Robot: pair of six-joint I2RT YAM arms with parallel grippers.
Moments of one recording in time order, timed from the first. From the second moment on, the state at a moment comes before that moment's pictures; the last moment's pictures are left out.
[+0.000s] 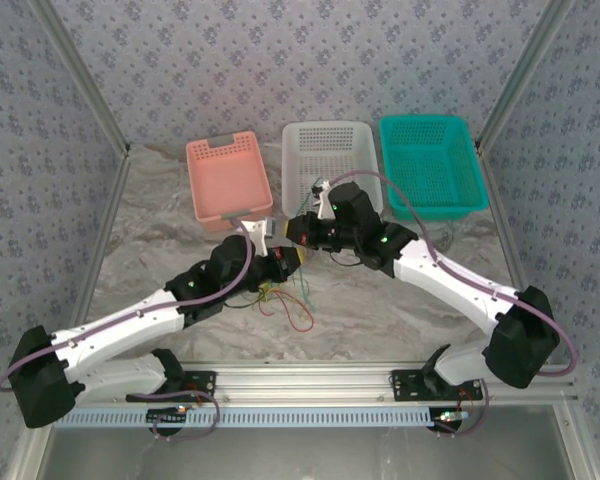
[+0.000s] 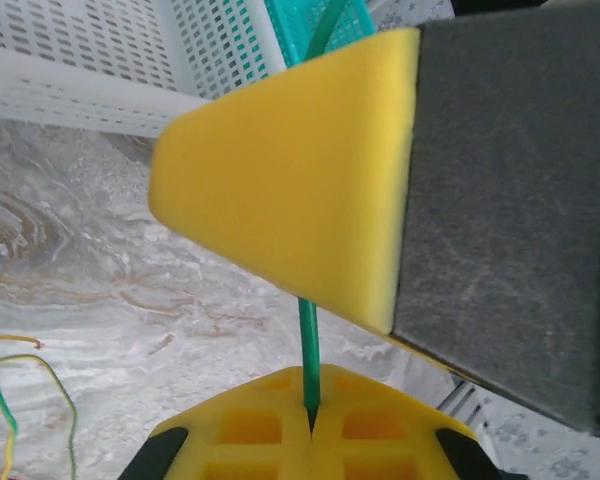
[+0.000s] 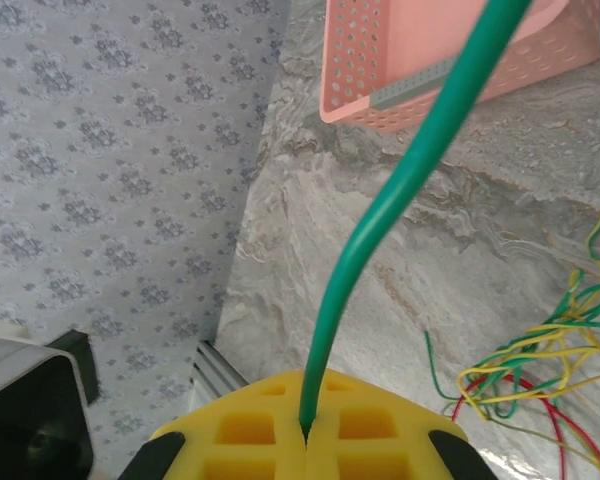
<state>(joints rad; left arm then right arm) -0.95 1.06 0.75 -0.05 -0.01 -0.92 0.75 1.38 1.12 -0.23 -0.35 0.89</state>
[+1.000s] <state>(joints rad) -0.38 1.11 0.99 -0.58 0.22 -0.78 0.74 0.95 1.23 -0.69 -0.01 0.49</state>
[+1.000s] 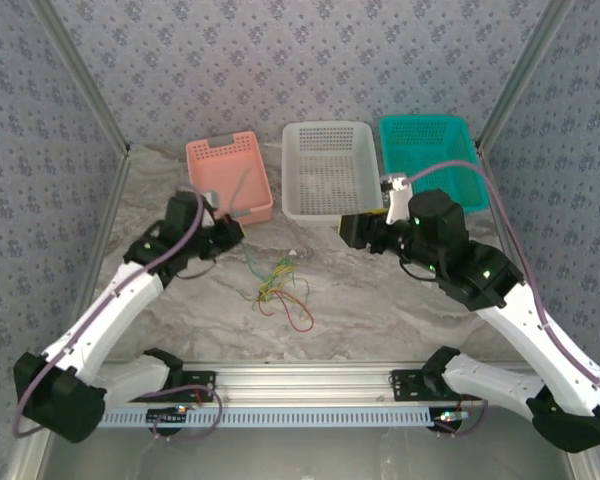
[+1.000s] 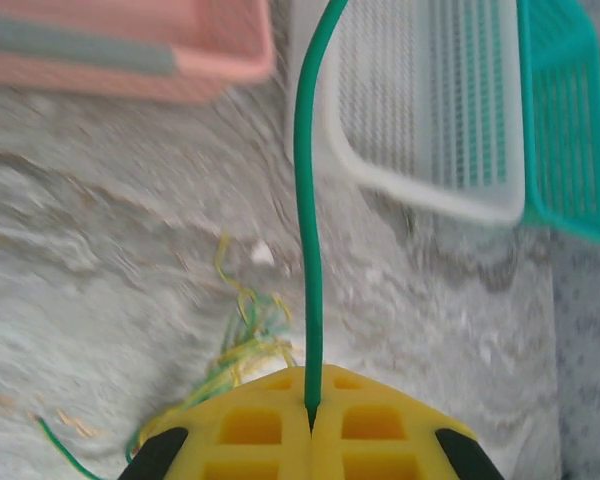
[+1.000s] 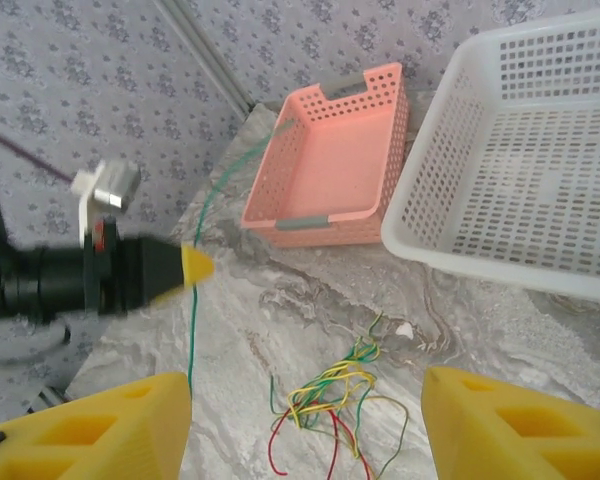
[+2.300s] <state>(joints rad) -0.06 1.90 1.35 -0.18 0.41 -1.09 0.81 1.15 1.14 -0.52 -0.05 0.50</state>
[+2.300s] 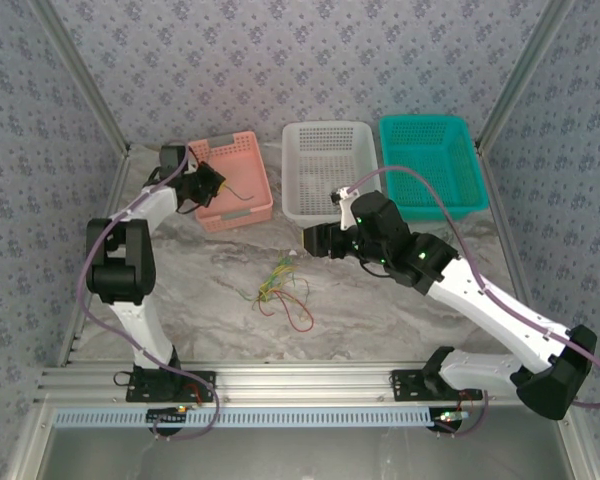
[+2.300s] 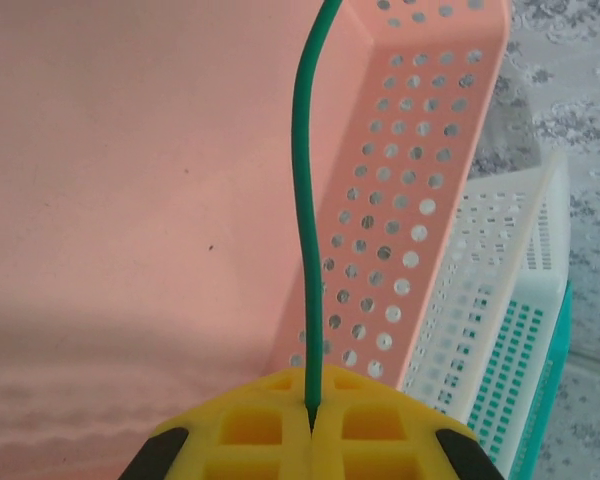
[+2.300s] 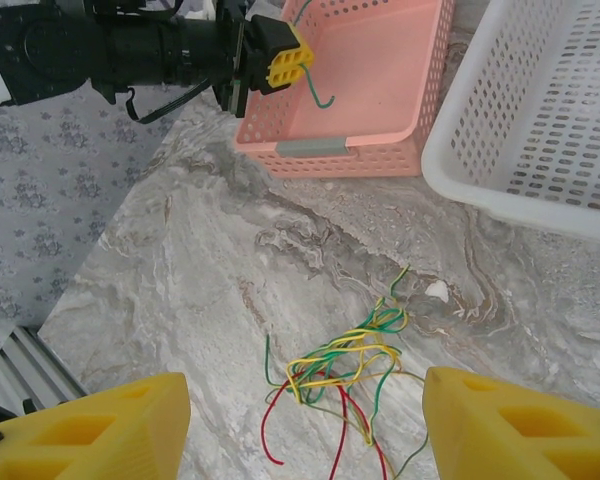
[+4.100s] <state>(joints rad) -0.88 1.34 0.78 -0.64 -0.20 -0.92 1.14 1.59 0.80 -0.39 0.17 0.75</state>
